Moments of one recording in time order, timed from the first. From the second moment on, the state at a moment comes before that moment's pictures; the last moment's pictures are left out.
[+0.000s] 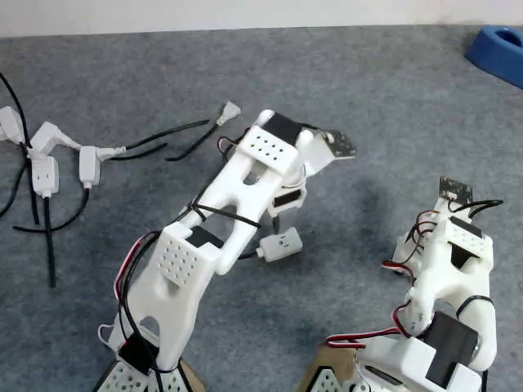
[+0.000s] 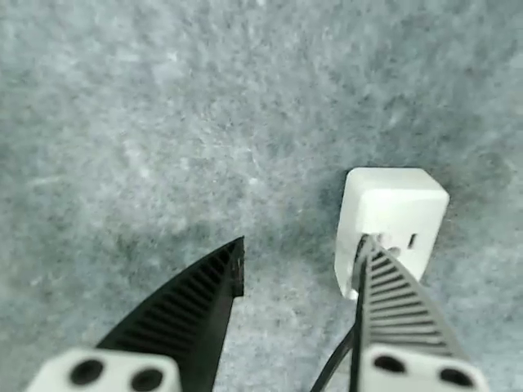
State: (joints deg) left arm 27.0 46.9 -45.2 100.2 -26.4; right arm 23.2 -4.8 46.5 52.1 7.9
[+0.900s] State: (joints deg) left arm 22.2 51.4 -42.9 96.7 -27.9; right arm 23.1 -4.8 47.2 51.9 7.9
